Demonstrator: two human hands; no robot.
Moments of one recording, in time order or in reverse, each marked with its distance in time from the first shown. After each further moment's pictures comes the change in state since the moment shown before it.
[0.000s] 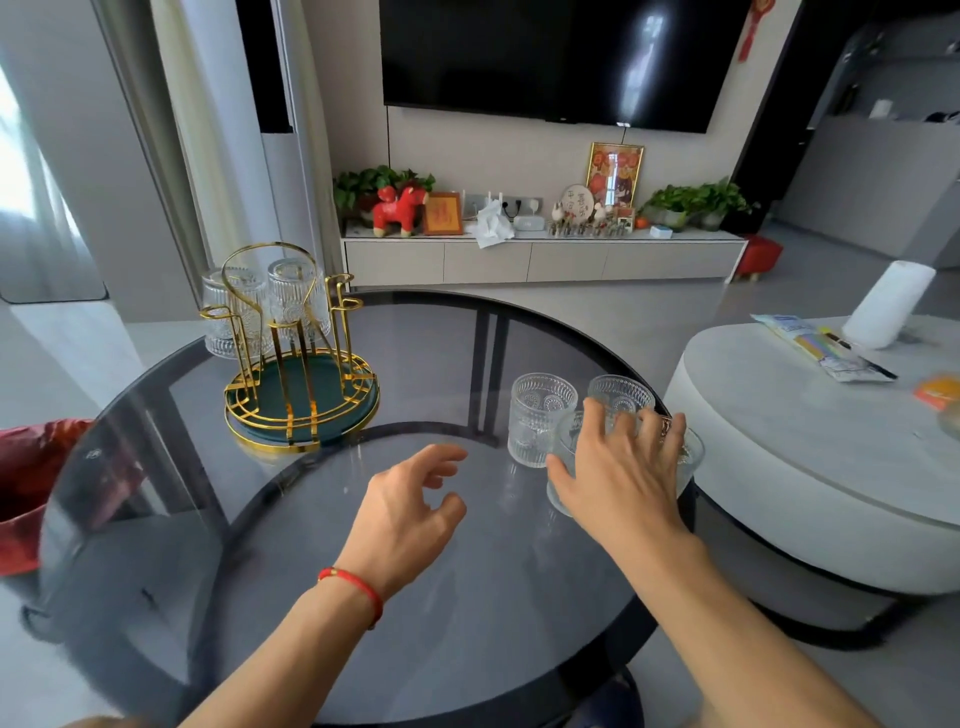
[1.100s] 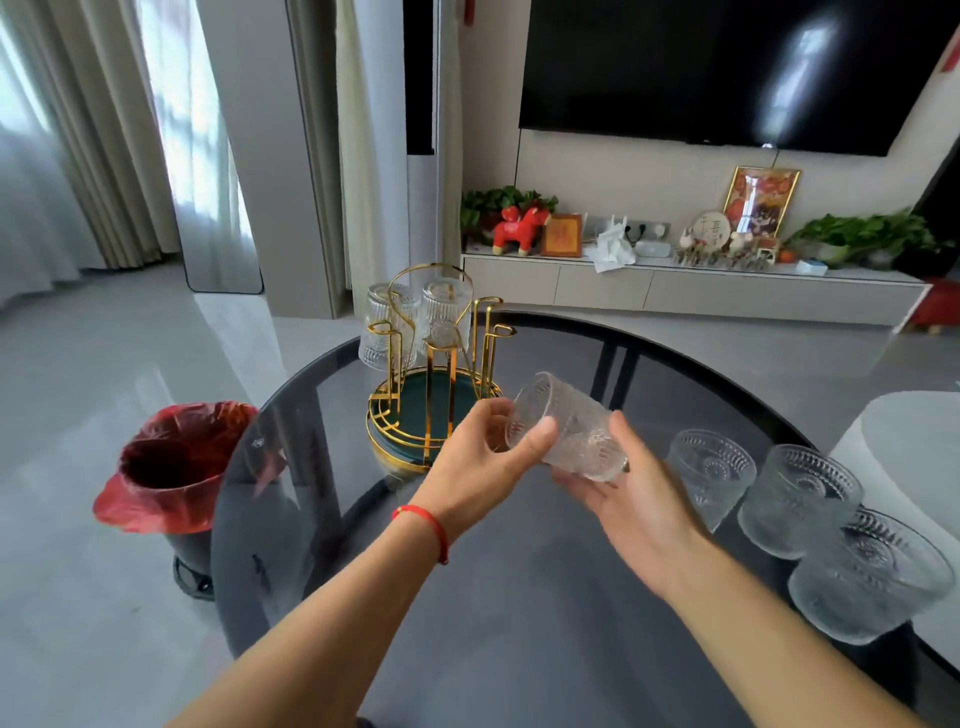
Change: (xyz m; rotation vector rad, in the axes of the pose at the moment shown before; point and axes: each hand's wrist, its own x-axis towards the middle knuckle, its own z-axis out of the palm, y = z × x) left_hand 0.058 -0.038 -0.065 -0.431 0.056 -0.180; right_hand 0.045 -0.114 0.009 2.080 -0.569 0.260
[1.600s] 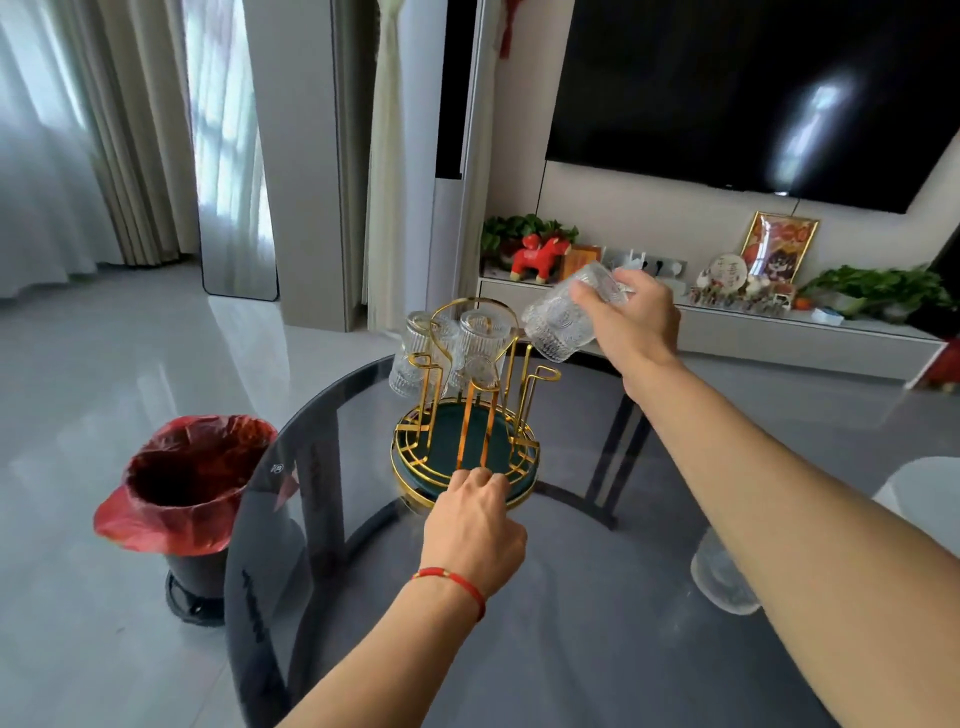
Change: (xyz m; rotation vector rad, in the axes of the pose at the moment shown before) left_hand 0.017 -0.038 -0.016 0.847 0.159 0.100; right_hand 0.133 -0.101 0.116 -0.799 0.302 -0.655
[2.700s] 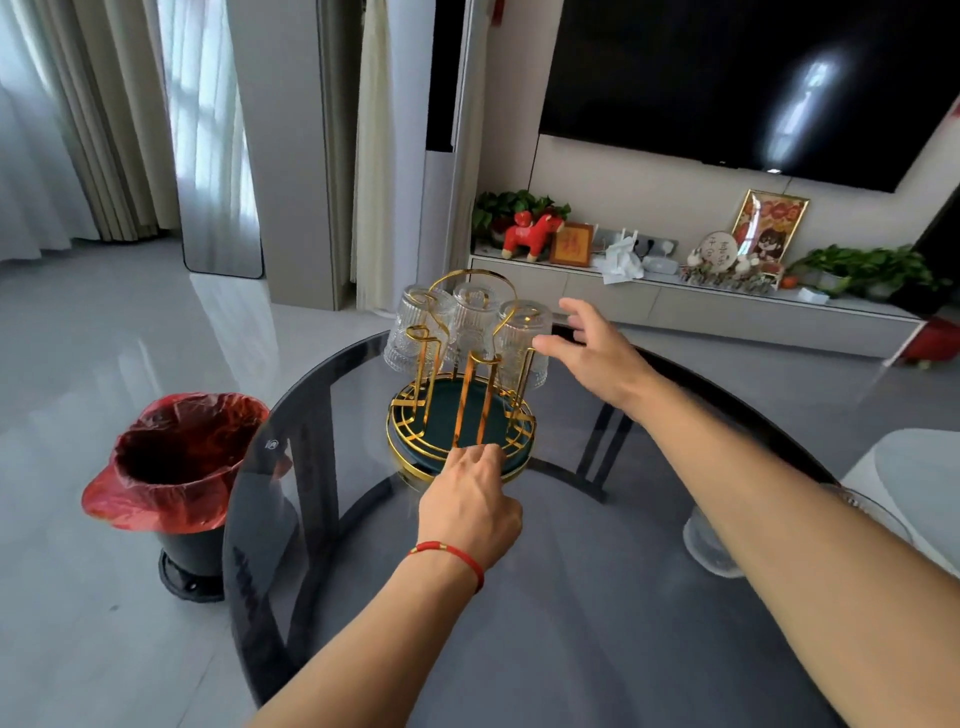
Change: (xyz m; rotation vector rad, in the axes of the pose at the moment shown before) left_hand -0.002 -0.009 0.001 -0.072 -0.002 -0.026; right_hand -0.033 0.033 0.003 -0.256 -0.577 -0.016
